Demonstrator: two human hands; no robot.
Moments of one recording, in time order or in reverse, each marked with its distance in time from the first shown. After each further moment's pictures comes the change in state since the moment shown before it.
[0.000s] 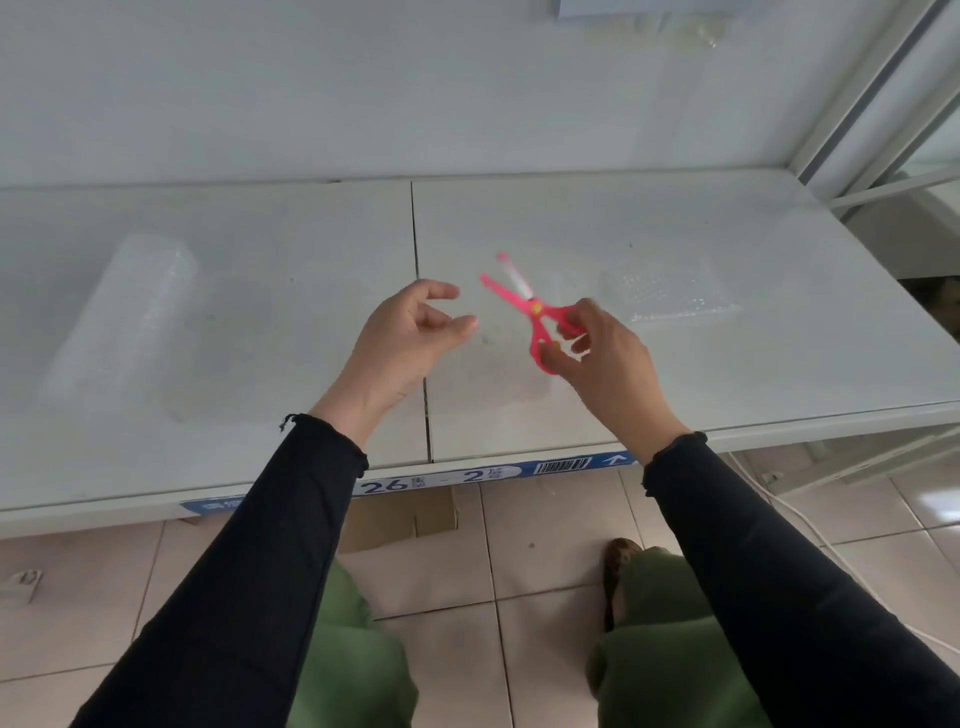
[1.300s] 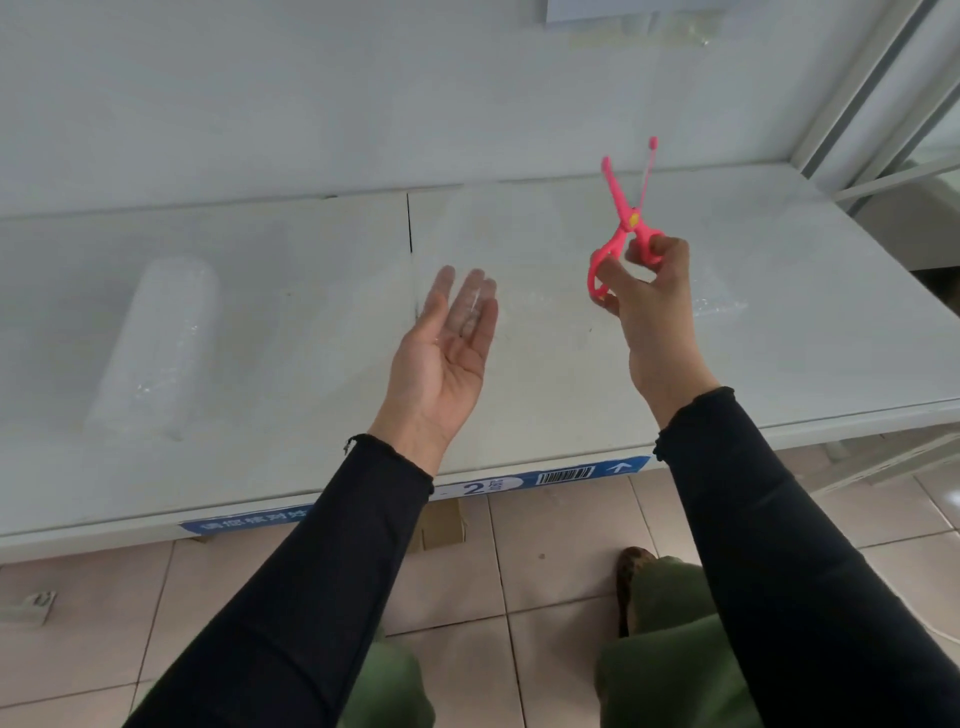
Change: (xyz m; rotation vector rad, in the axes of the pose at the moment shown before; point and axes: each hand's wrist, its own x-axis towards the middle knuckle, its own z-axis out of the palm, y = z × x) left_hand 0.005 0.017 0.048 -1.474 0.050 -0.294; right_hand 0.045 -0.008 -0.028 0.841 0.345 0.323
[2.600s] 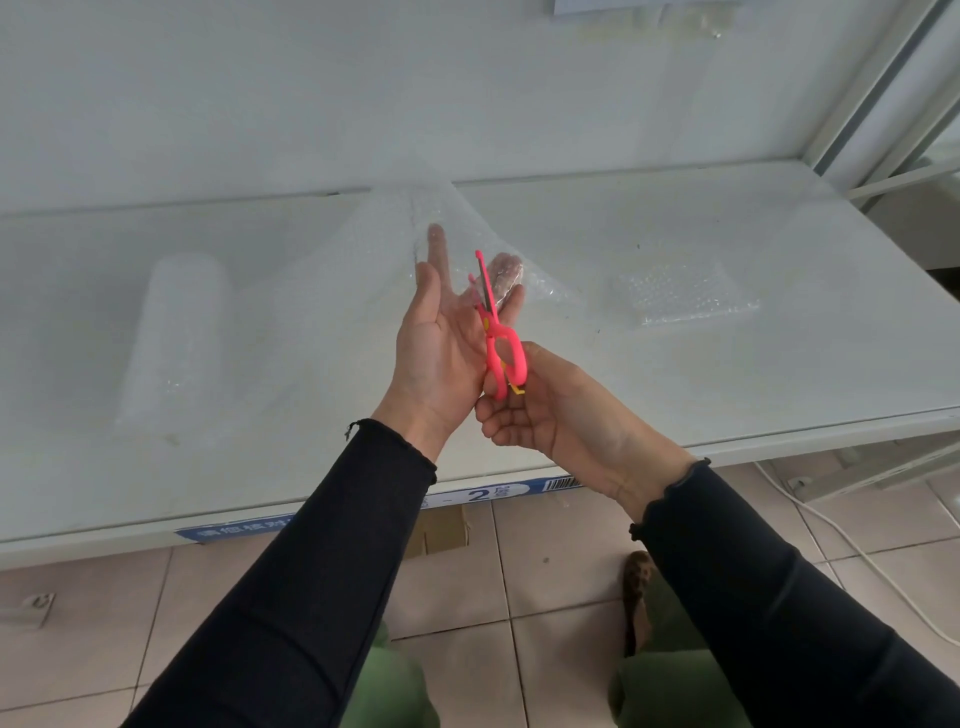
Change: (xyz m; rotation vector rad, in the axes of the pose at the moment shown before) left_hand 0.017 -0.001 0.013 0.221 -0.143 0.125; right_hand -0.087 -0.005 0.028 0.137 -0.729 0.562
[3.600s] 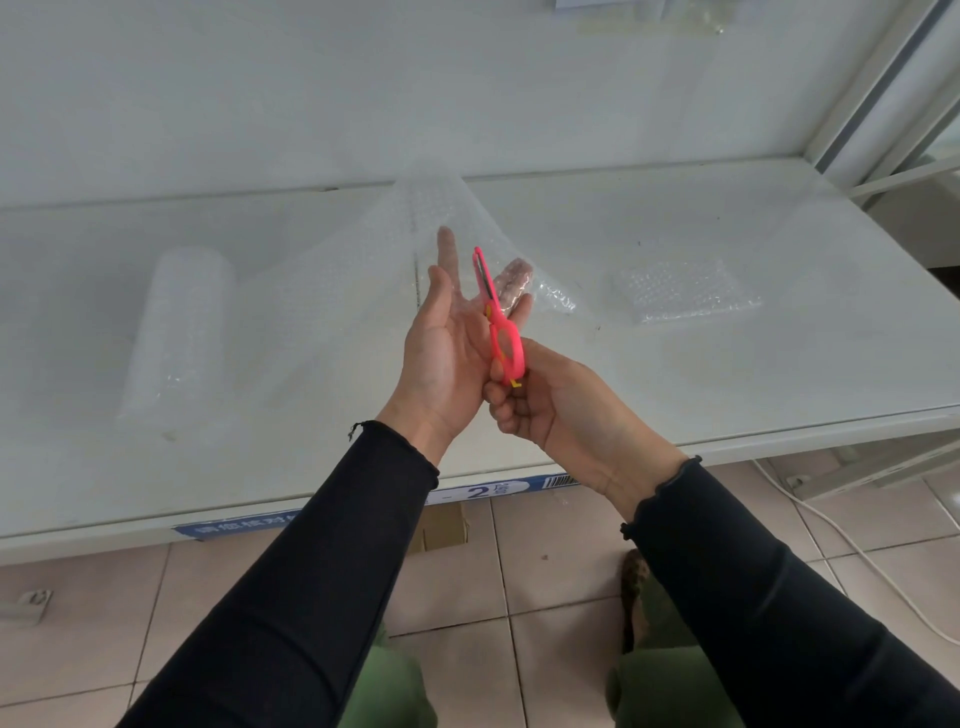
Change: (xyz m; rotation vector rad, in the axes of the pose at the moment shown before) left_hand 0.000 -0.010 -0.008 0.115 -0.075 0.037; right_hand 0.005 0.003 0.004 0.081 0.117 -0.031
